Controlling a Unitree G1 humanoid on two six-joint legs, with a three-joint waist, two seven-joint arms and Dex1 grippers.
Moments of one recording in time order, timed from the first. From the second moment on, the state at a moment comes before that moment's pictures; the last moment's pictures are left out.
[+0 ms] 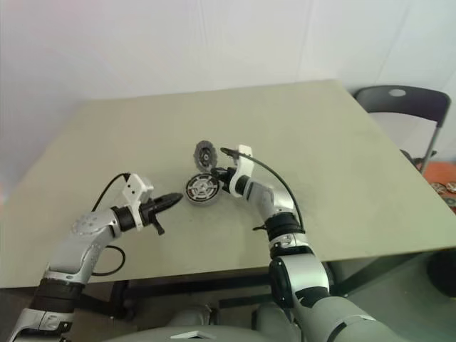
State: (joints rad) left arm -0.14 0.48 -0.01 -0.04 -0.33 0.30 -0.80; right arm -0.73 0.04 -0.12 0.69 0.37 0.56 0.49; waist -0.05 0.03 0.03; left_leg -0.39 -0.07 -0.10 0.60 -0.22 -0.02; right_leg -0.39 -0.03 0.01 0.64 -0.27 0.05
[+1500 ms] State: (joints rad) left arm -0.12 0.46 -0.02 -0.04 -0.32 0.30 -0.80; right arm -0.68 -0.22 0.05 1.06 0.03 -0.68 0.74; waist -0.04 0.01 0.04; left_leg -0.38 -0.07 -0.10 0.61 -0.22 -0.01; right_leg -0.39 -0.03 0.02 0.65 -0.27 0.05
